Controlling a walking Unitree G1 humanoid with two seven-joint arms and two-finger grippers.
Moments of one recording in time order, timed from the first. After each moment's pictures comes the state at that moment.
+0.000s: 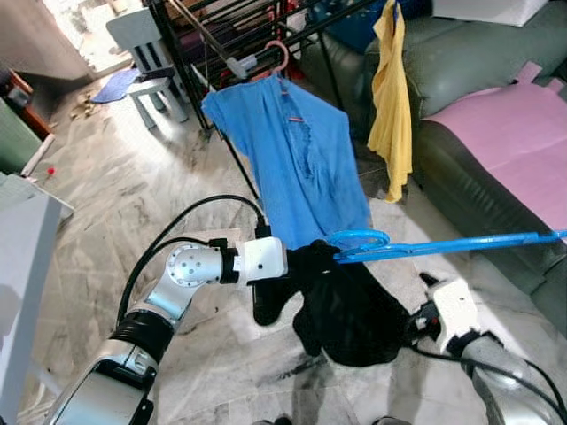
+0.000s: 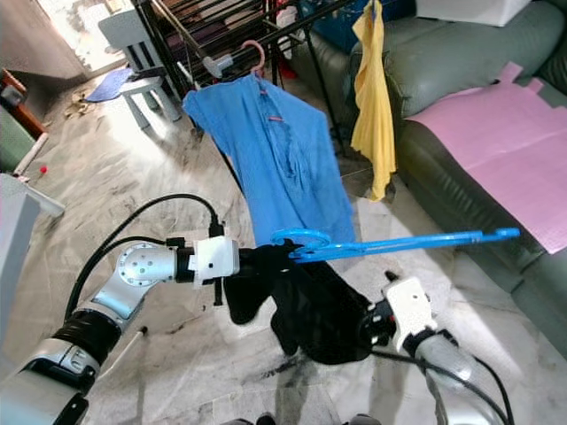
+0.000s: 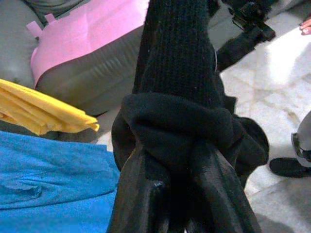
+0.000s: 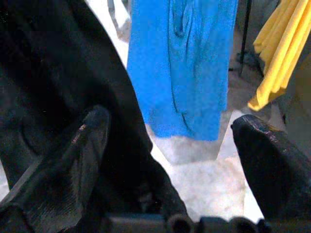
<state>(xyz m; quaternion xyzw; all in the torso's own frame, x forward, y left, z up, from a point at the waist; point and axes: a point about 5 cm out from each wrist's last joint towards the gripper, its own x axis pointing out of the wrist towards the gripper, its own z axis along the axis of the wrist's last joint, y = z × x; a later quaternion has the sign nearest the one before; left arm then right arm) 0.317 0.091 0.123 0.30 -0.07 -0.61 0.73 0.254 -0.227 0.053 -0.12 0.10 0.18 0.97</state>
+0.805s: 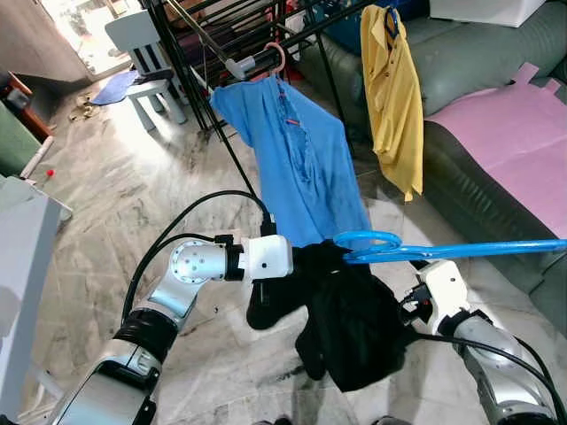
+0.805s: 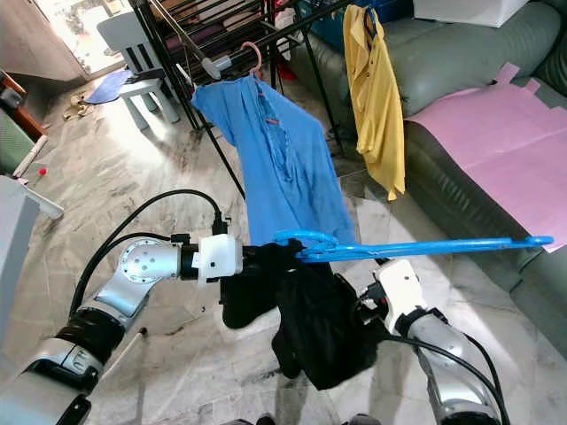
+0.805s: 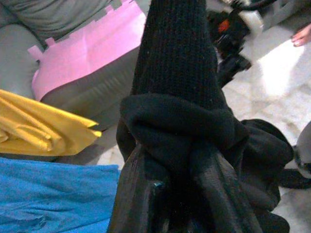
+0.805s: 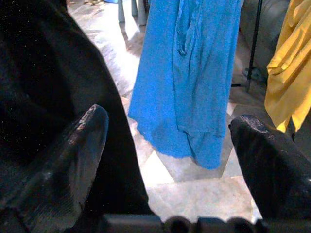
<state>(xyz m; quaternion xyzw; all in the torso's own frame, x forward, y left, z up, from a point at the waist) 0.315 0.084 0.132 0.30 -0.10 -0.61 0.72 0.270 -0.220 0.058 -0.12 0.09 0.21 0.96</state>
